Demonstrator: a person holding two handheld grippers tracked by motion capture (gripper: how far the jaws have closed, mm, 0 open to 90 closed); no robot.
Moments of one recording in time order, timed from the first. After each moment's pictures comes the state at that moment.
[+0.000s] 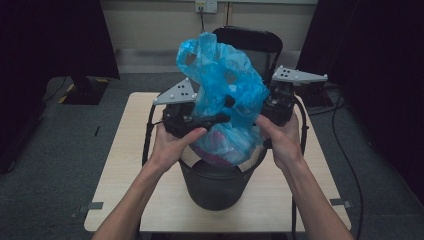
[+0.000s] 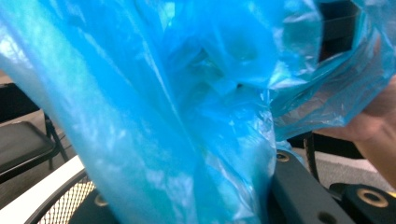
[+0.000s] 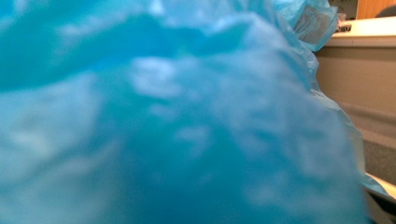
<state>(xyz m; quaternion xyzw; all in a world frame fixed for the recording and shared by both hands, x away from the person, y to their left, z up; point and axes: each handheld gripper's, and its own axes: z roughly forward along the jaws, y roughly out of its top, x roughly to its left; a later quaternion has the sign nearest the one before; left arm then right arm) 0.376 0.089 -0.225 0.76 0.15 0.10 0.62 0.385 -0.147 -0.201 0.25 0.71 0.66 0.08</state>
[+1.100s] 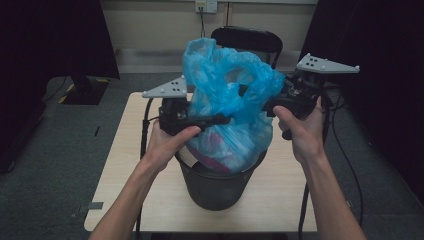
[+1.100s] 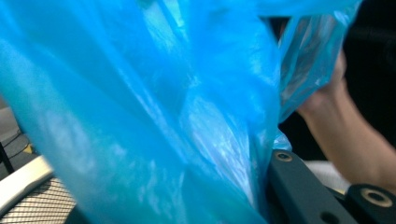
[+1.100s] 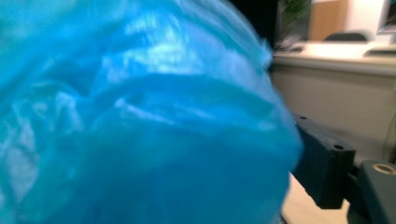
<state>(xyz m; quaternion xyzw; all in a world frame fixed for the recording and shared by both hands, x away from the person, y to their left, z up) 0.384 0.108 -0.218 0.74 0.15 0.03 0.66 0.382 -0.179 -0.175 0.27 0.70 0.65 0.13</state>
